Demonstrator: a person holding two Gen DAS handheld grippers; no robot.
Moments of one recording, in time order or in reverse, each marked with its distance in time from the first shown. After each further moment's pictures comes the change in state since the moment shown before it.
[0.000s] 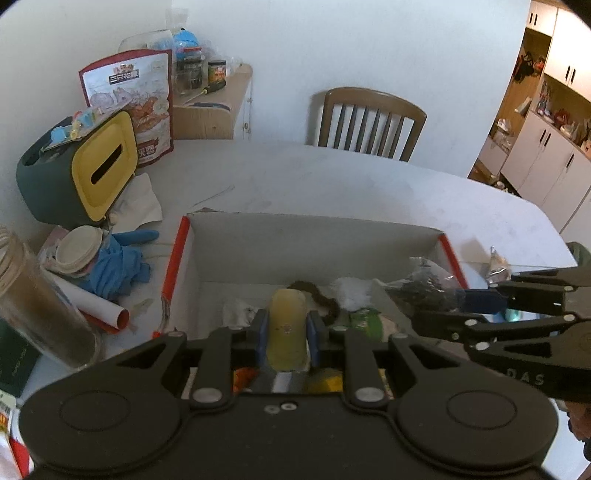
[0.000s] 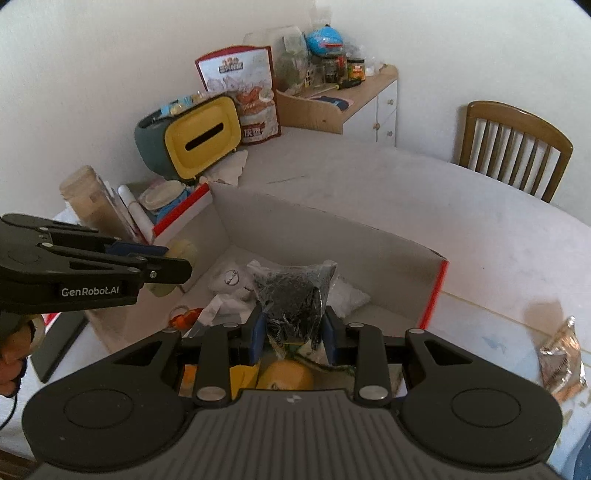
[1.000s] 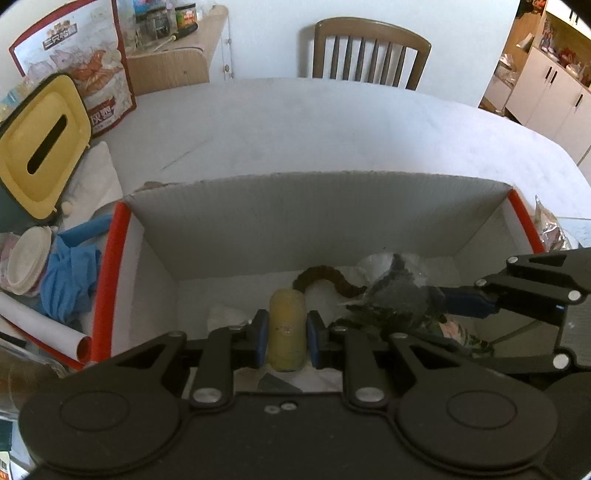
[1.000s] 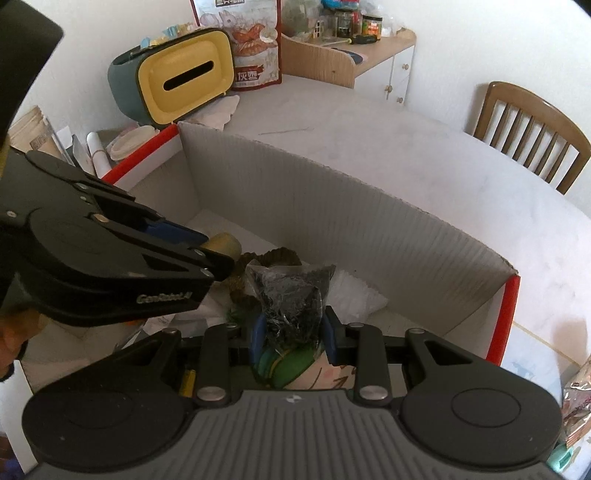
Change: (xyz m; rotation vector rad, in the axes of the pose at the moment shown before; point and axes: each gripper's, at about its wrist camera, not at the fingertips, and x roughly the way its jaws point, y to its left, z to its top) left arm 0.103 0.000 0.021 0.096 0.207 0.013; right arm 0.094 0.004 0.003 -0.074 0.137 -0.047
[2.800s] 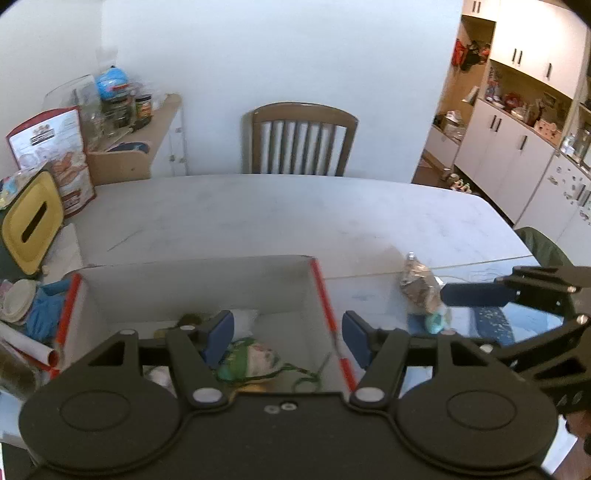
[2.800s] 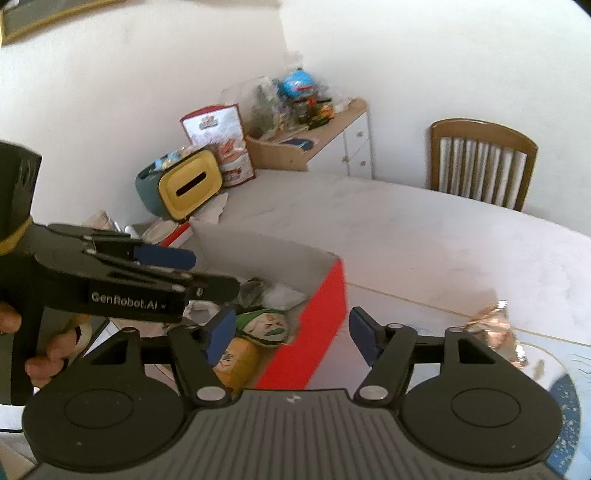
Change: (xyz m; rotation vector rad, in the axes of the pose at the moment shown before) left arm -0.127 -0.118 -0.020 0.029 -0.266 -0.112; right arm -0.200 -0.096 -0.076 0.155 -0.271 0.074
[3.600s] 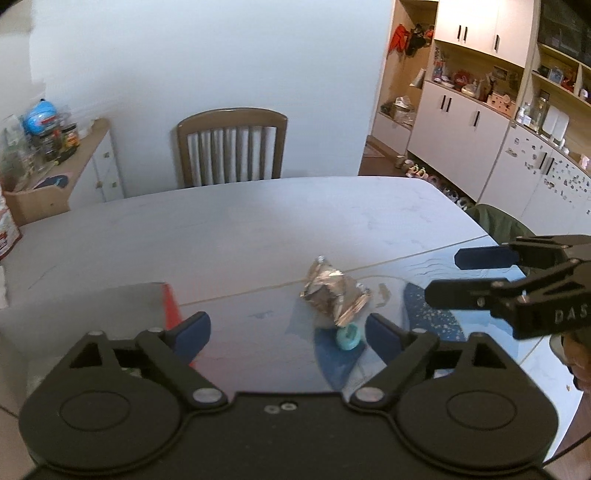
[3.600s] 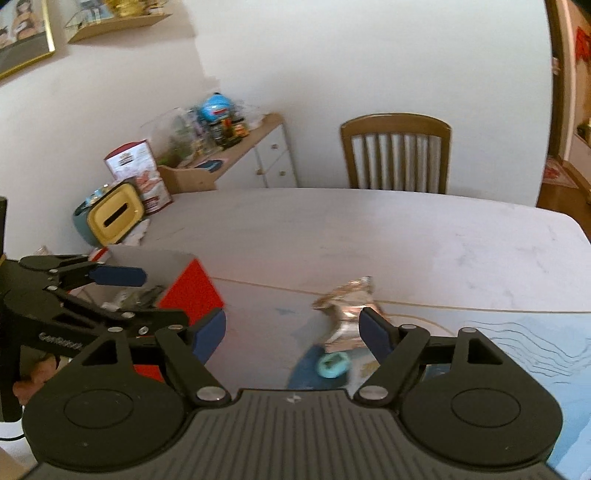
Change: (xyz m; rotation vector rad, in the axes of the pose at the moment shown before) left arm 0.037 -0.117 0.004 0.125 -0.021 -0.095; right arm -0.072 -0.139 -0.035 0.141 -0.050 -0.130
